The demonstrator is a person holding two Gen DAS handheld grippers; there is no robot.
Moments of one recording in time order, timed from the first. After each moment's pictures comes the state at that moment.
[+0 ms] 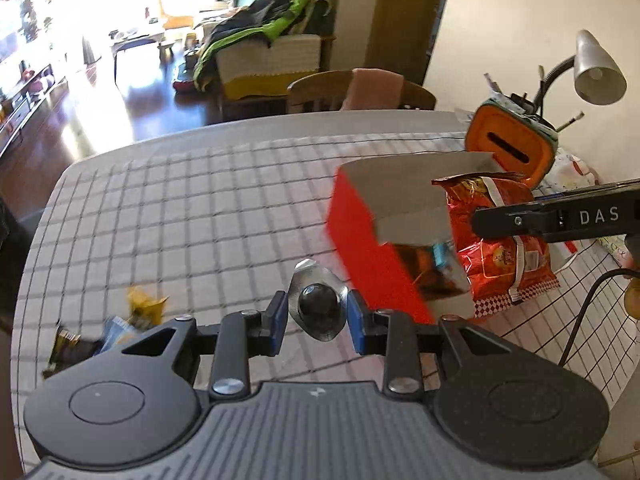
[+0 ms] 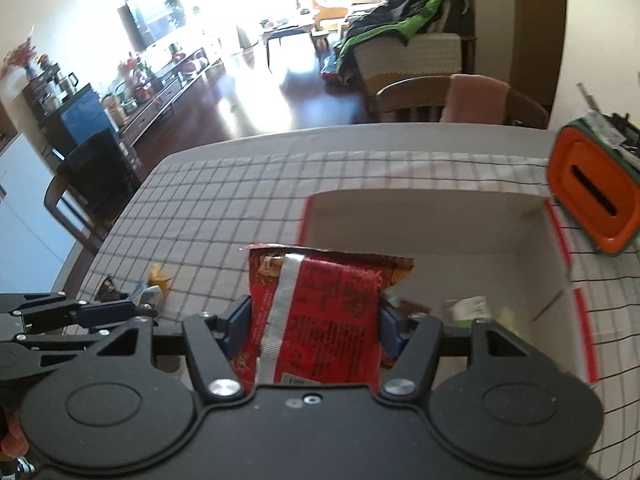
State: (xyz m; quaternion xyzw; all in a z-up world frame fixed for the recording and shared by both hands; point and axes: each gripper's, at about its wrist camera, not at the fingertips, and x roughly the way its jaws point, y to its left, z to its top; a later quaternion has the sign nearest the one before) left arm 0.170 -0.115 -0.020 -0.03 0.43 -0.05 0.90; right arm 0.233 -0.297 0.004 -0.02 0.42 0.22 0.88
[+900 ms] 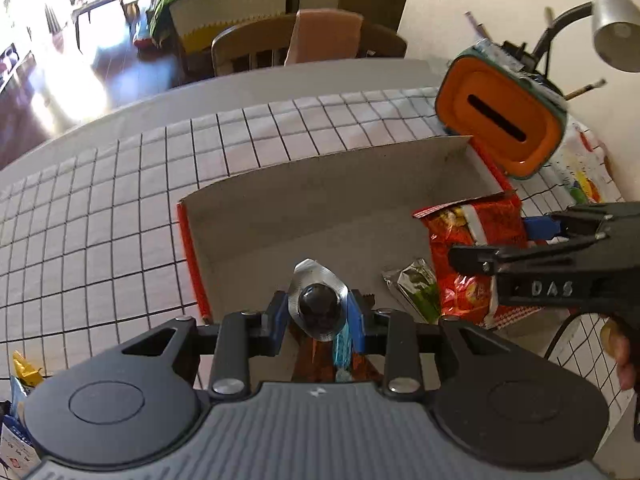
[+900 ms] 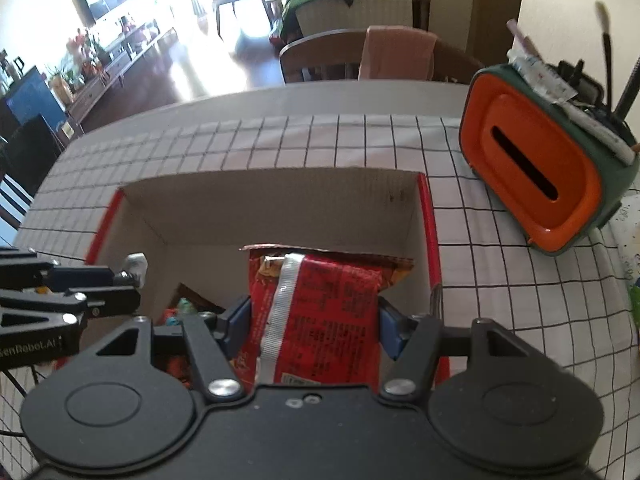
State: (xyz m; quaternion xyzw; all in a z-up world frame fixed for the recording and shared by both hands) left arm 0.312 -0.232 -0.060 -0.02 0.52 -0.07 0.85; right arm 0.334 -0.397 -0.056 -0.04 0.48 0.18 0.86
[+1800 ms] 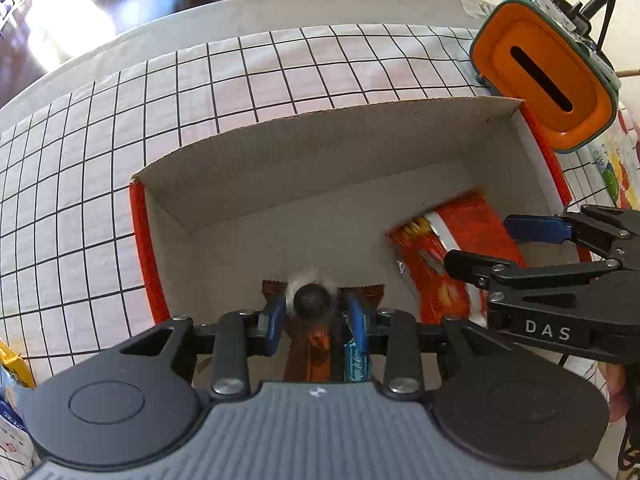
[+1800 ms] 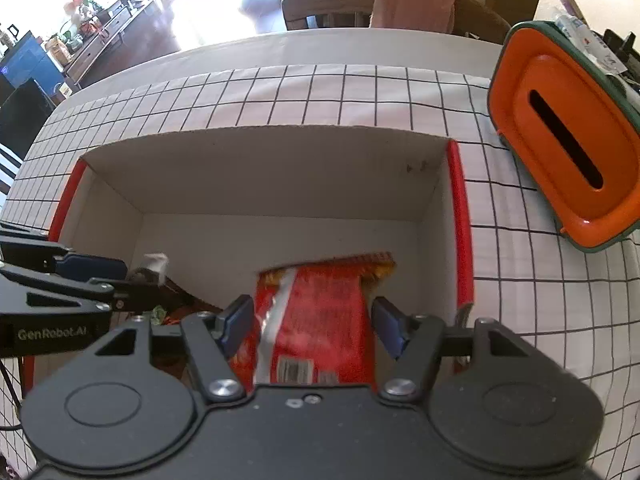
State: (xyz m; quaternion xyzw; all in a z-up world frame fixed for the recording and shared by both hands) left arm 0.364 -0.242 -0.097 -0.03 0.61 -0.05 0.79; right arm 0.360 -0.391 -0.079 -0.06 0.54 0.19 0.82
